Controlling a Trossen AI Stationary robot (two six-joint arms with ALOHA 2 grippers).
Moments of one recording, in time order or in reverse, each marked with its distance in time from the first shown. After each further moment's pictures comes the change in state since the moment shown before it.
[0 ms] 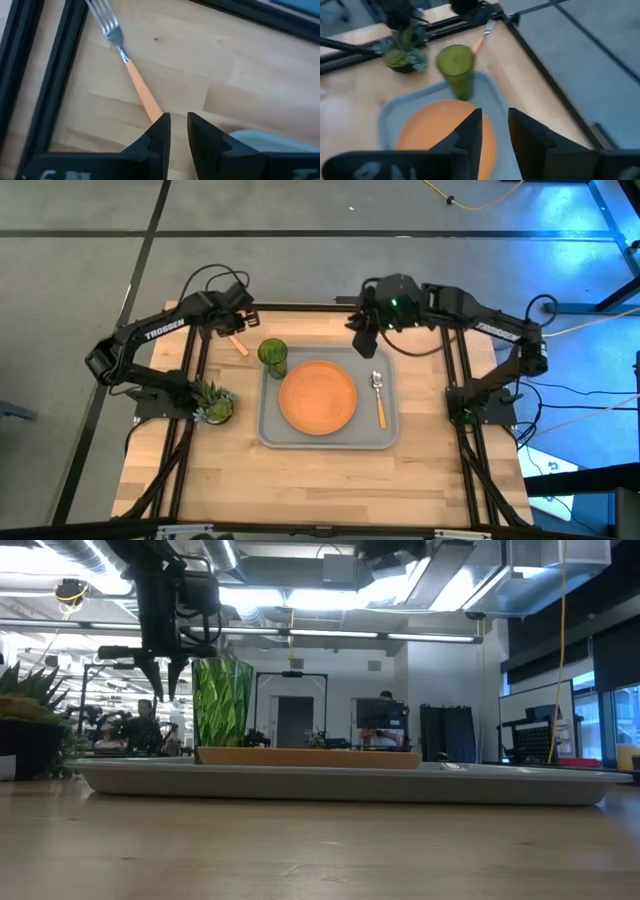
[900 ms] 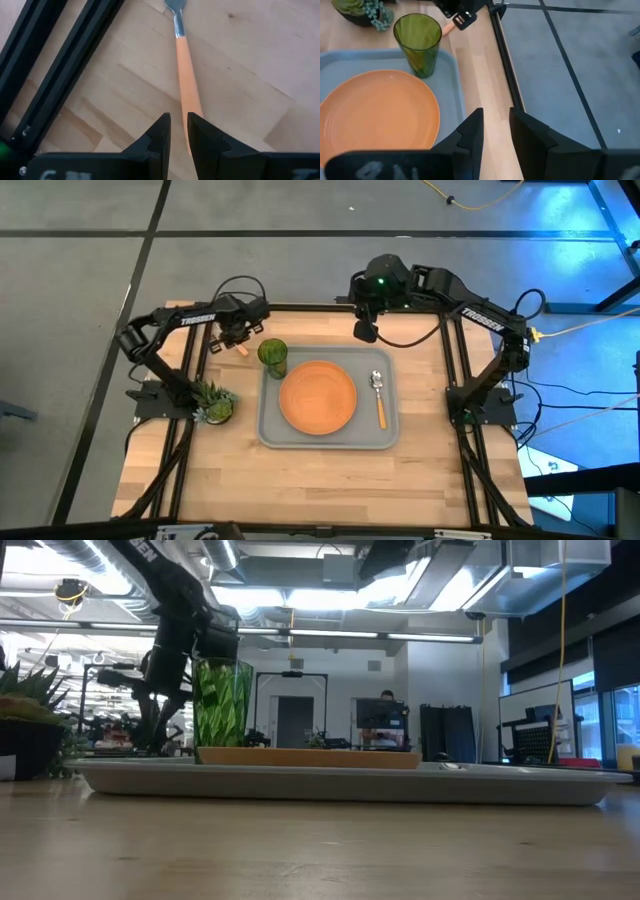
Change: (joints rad) left arm -0.029 0.292 -0.001 -0.075 -0.081 -0.369; right arm -0.124 0.131 0.178 -0.136 0.000 -0.411
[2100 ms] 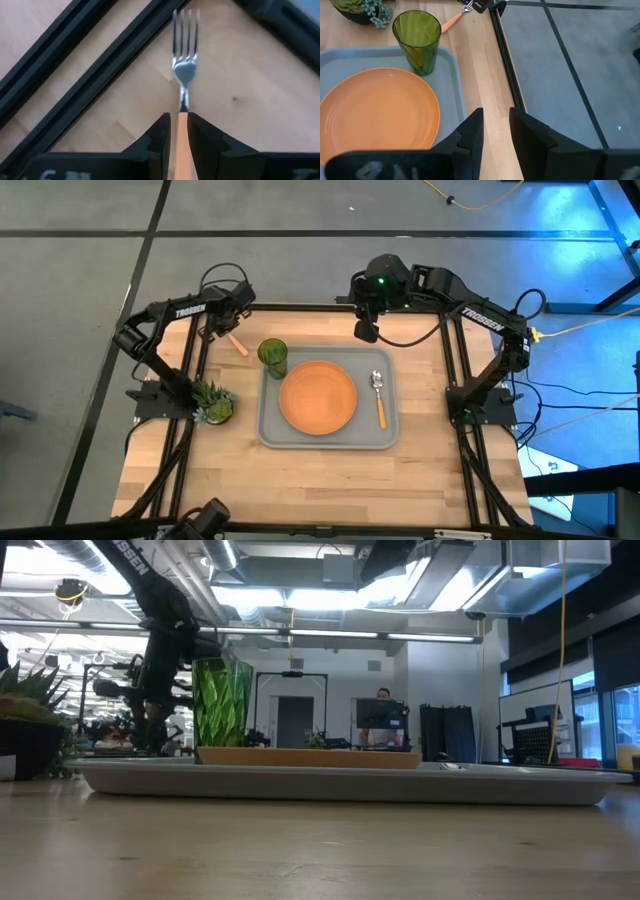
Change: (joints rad) left arm 0.212 0.002 -0.027 0.135 -0.062 0.063; right arm -0.002 0.000 0.000 -0.013 0.000 0.007
